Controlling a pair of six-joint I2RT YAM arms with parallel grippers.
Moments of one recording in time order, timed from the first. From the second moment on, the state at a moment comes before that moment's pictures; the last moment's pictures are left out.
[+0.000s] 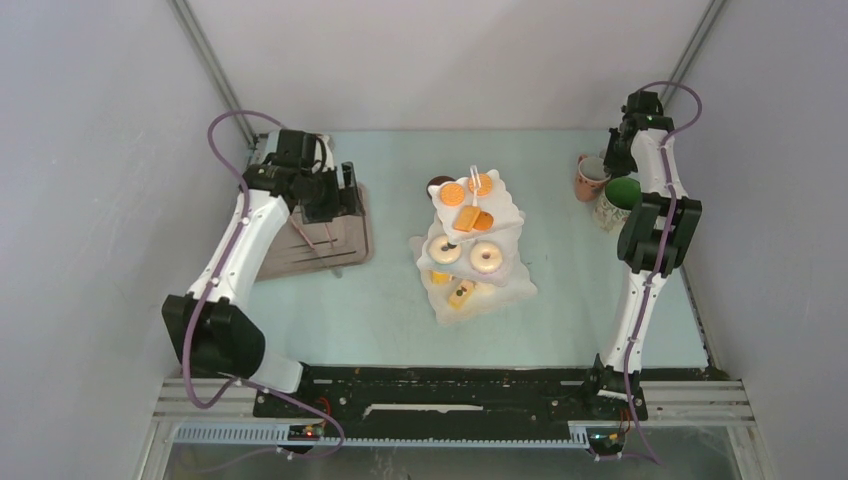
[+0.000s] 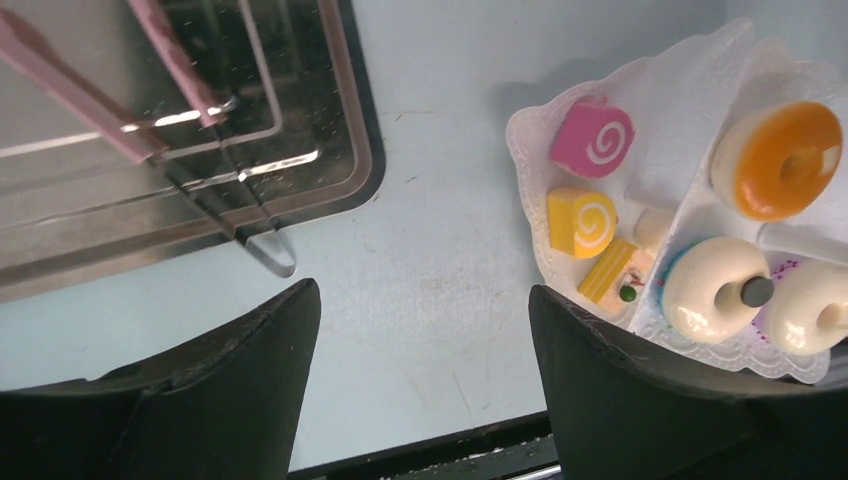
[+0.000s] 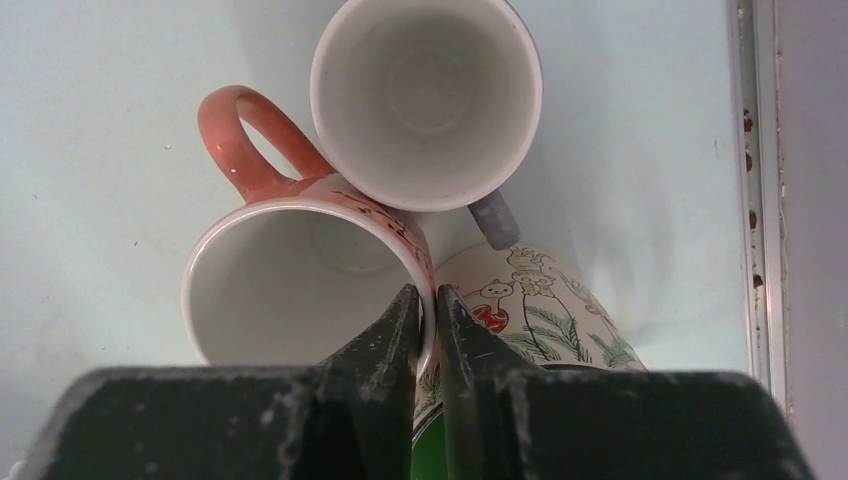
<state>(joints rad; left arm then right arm) -0.17 1.45 1.45 -0.96 0.14 -0.29 -0.19 2.32 2.20 -0.90 0.03 0.11</state>
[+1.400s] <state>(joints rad) -0.31 2.42 1.93 -0.22 0.16 -1.05 -0.14 1.89 1.87 -0.83 -0.18 0.28</state>
